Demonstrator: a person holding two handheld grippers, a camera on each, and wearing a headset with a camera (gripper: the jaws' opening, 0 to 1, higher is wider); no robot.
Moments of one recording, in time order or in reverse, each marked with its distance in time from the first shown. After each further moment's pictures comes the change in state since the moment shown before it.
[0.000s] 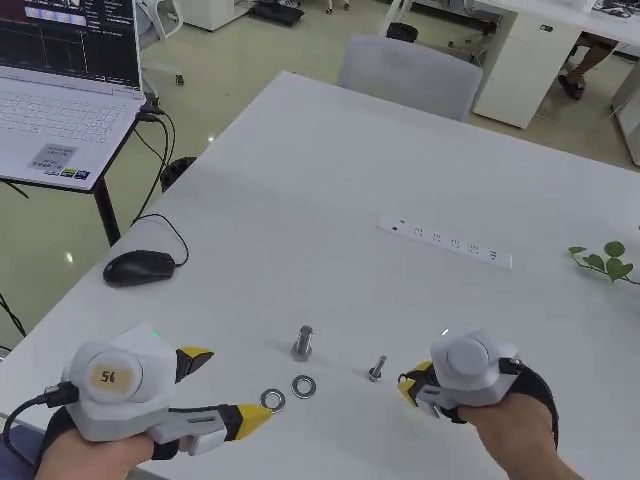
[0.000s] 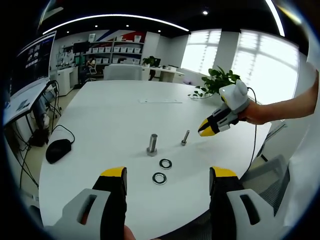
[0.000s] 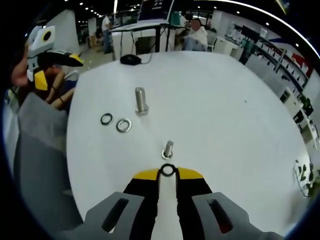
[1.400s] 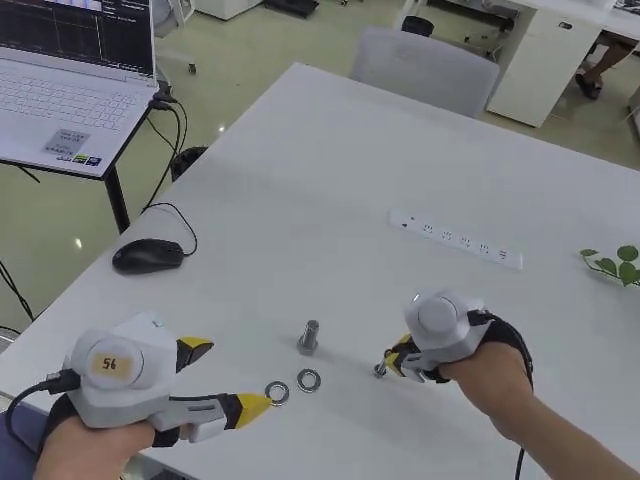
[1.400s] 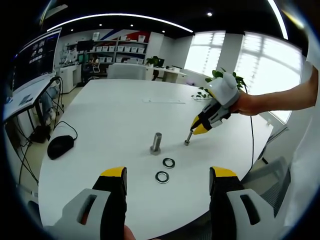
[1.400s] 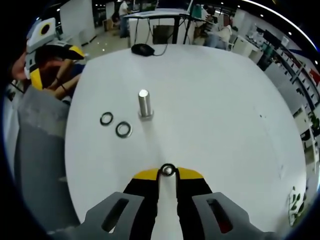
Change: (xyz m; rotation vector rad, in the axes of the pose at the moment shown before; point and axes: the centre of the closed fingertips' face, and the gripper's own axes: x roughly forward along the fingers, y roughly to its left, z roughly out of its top) left arm -0.001 0.008 -0.004 -0.028 -0.006 0.018; right arm 0.027 -0.001 0.024 -0.139 0.105 0.085
